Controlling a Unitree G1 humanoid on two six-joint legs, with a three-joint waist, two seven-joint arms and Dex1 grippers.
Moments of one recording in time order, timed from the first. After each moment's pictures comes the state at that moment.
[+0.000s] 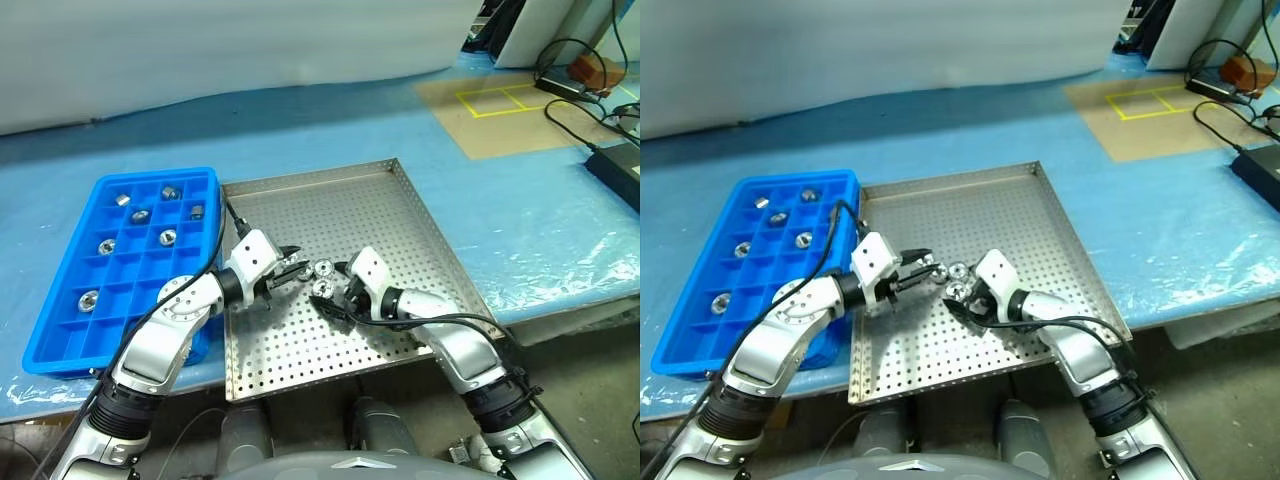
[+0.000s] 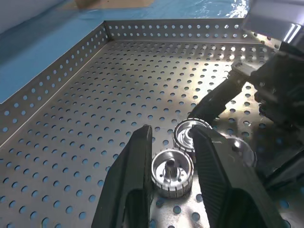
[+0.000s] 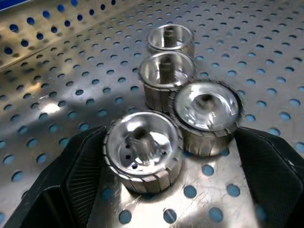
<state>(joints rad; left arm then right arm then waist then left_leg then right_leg) -0.17 0.45 -0.18 -0.31 -0.16 0.31 -0.69 -0.23 -0.35 0.34 -0.09 0.11 0.41 0.63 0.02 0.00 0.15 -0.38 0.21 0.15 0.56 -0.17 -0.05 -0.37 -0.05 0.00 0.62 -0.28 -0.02</state>
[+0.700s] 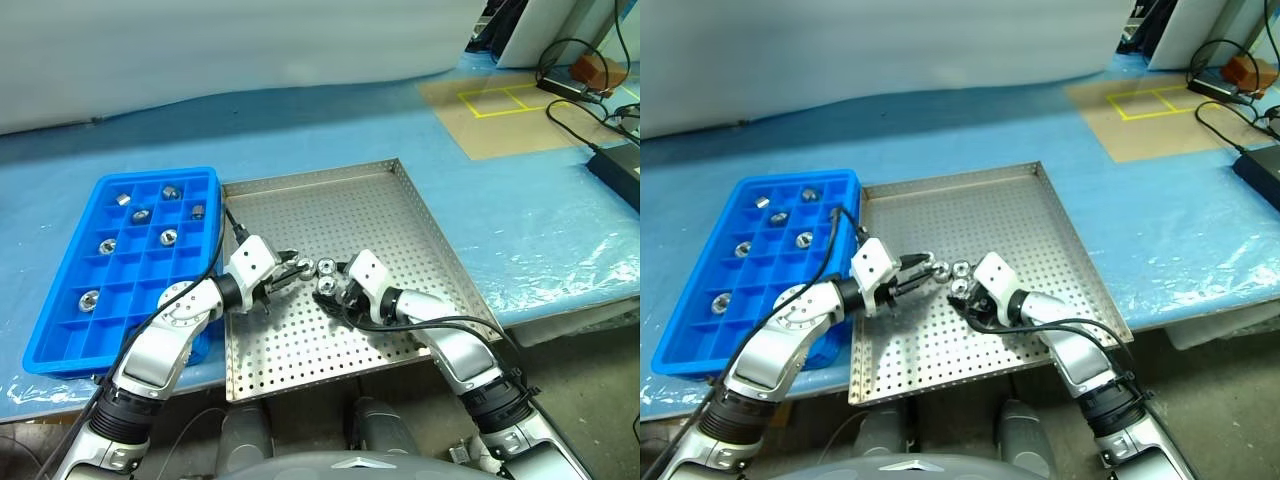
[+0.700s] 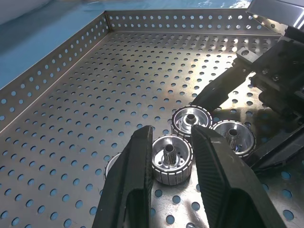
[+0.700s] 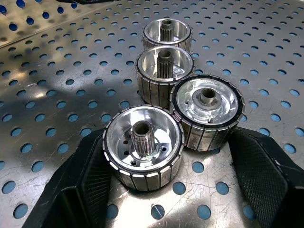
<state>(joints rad) -0.16 0.45 -0.19 -0.28 -0.14 0.28 -0.68 -0.22 -0.35 0.34 -0.09 0.06 0.37 0.63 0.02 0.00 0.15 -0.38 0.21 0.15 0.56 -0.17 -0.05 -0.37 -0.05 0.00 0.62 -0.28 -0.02</state>
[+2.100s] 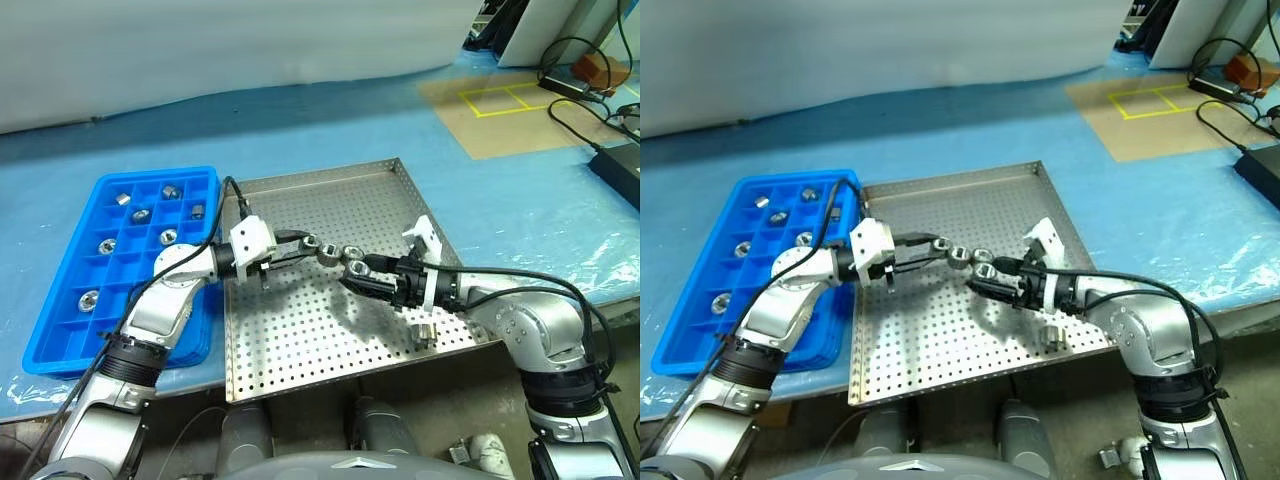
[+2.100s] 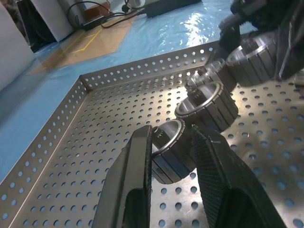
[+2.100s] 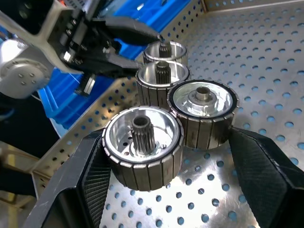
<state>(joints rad) -0.40 0.48 -0.17 0.09 -0.19 -0.15 -1.00 -0.30 -0.48 -0.04 -0.36 0.71 1.03 0.77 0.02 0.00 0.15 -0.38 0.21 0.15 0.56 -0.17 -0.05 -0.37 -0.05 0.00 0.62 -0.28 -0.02</state>
